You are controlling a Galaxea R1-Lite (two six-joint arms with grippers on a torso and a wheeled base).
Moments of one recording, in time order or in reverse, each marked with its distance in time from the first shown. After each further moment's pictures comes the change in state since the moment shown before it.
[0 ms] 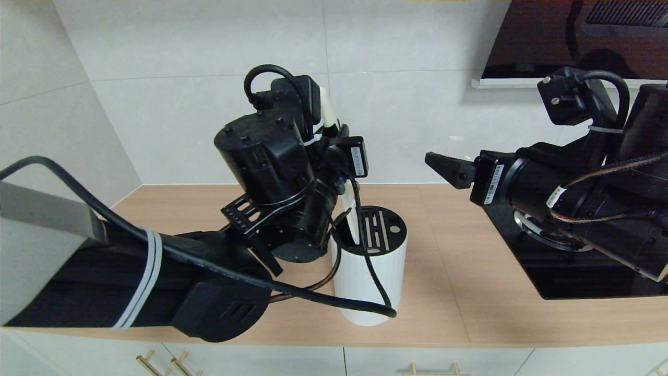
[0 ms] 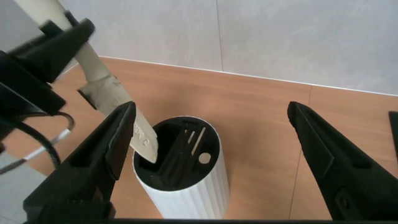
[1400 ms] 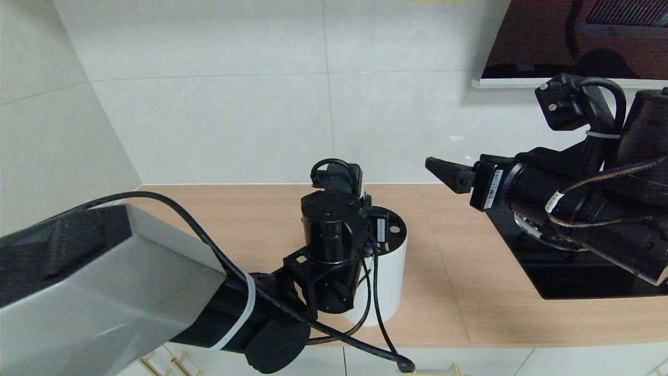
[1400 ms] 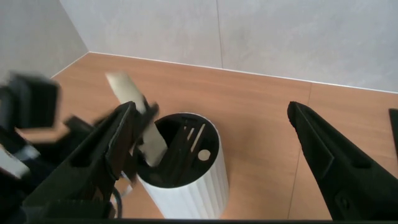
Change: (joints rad) left arm -0.036 0.178 0.089 0.016 0.006 -0.074; right arm 0.000 0.000 0.014 0.000 0.000 0.000
